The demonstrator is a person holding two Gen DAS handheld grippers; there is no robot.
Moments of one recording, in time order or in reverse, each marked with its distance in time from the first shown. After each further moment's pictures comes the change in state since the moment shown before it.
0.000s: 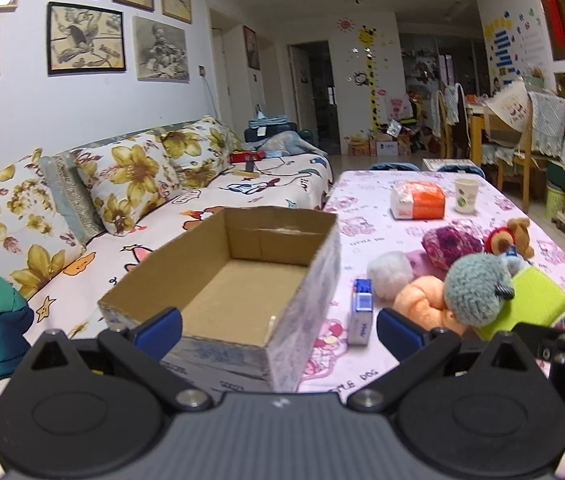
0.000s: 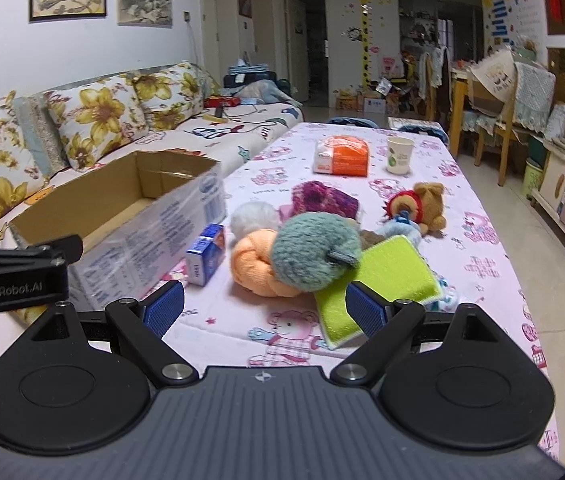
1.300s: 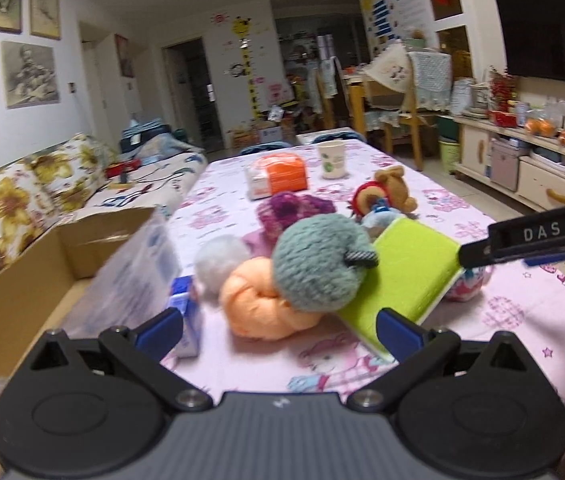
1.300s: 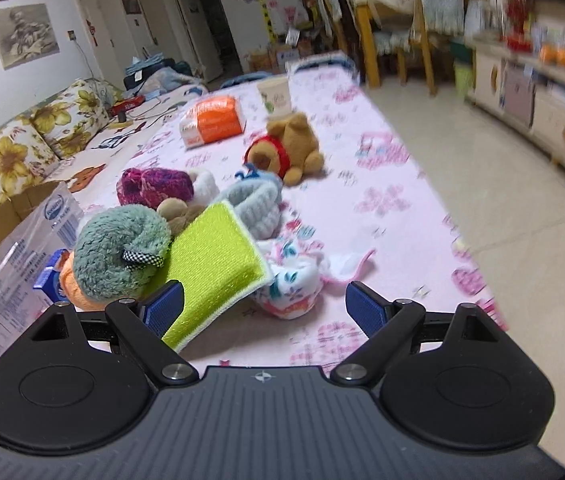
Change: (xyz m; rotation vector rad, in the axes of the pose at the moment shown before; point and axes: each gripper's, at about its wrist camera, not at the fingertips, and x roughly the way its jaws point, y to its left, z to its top) left arm 0.049 -0.114 -0.016 0.190 0.002 -0.319; right arm -0.019 -0.101 -0.019 0.364 0.103 -0.093
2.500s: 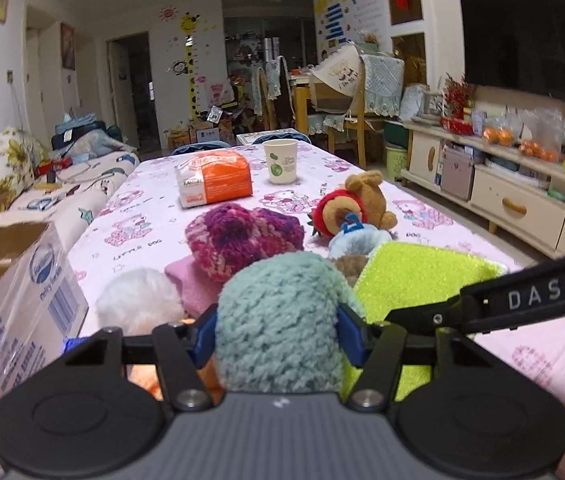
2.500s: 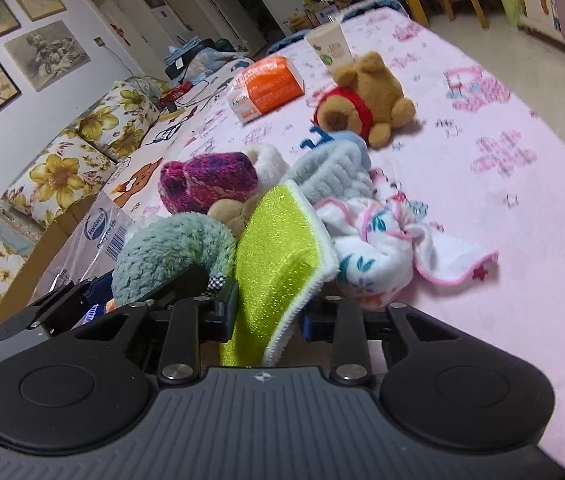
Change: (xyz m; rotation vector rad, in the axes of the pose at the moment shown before) left arm 0.102 0.012 0.021 -0.037 -0.006 -0.212; right arm 0.053 0.027 0.017 0.122 0.090 0.215
